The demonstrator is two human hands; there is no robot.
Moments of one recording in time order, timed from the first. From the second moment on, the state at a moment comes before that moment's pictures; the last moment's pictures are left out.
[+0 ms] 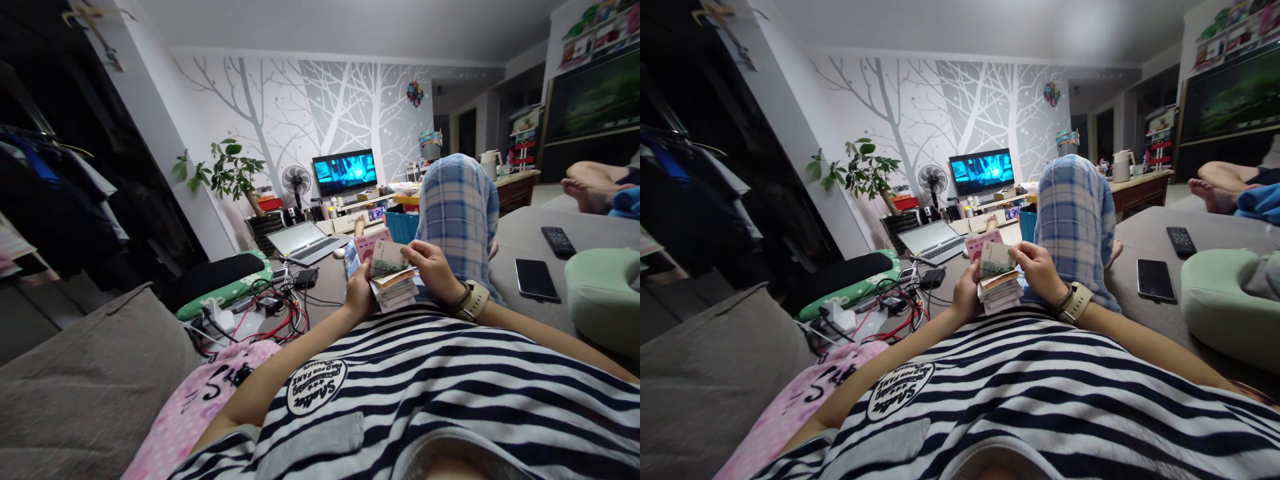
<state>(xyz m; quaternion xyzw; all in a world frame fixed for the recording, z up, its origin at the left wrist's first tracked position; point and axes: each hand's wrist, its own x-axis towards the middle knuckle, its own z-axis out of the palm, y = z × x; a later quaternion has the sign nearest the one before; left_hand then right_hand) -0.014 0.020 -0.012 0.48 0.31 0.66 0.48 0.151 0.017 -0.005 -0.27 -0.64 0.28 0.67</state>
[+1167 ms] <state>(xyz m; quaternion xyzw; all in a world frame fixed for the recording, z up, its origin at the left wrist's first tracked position) -0.017 0.015 -0.015 0.52 0.36 0.64 0.42 0.146 0.010 -0.003 -0.23 -0.63 0.32 0.67</state>
